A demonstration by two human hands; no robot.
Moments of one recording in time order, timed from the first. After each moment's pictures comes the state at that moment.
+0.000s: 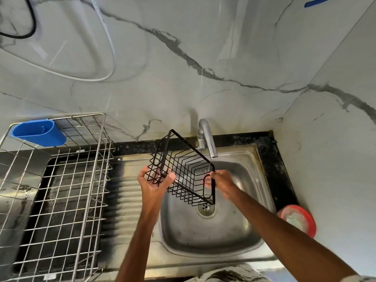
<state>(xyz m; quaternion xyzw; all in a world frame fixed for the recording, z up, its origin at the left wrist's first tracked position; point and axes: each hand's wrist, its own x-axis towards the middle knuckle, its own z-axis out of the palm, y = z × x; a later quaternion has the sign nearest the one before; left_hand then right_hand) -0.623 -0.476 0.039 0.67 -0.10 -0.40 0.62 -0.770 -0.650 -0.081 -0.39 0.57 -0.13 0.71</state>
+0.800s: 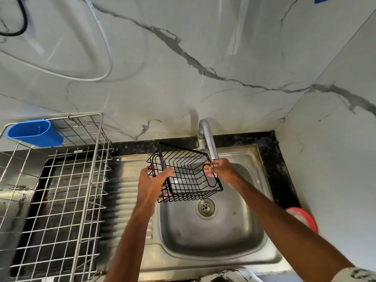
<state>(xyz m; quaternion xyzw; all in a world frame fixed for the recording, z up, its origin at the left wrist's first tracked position) -0.597 -0.501 0.058 0.73 -0.07 -0.44 0.52 -0.763 -0.695 -0.069 -0.51 0.51 -0.07 0.69</state>
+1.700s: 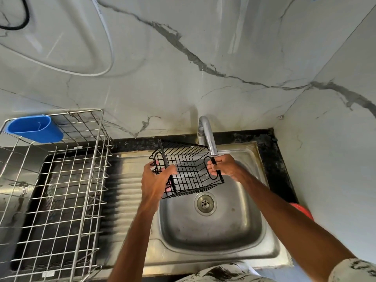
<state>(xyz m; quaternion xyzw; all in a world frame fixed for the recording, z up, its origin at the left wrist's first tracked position) -0.615 -0.502 0.072 0.79 -0.07 -0.40 0.47 -0.778 -0.708 -0.065 -0.54 0.49 -0.02 0.68</state>
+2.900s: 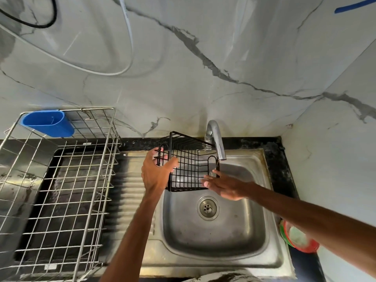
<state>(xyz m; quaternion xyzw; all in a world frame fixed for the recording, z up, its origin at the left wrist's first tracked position) -0.587 -0.512 0.054 0.82 -0.12 -0.27 0.49 -0.785 -0.674 -0.042 -0.92 0.11 0.23 0.29</state>
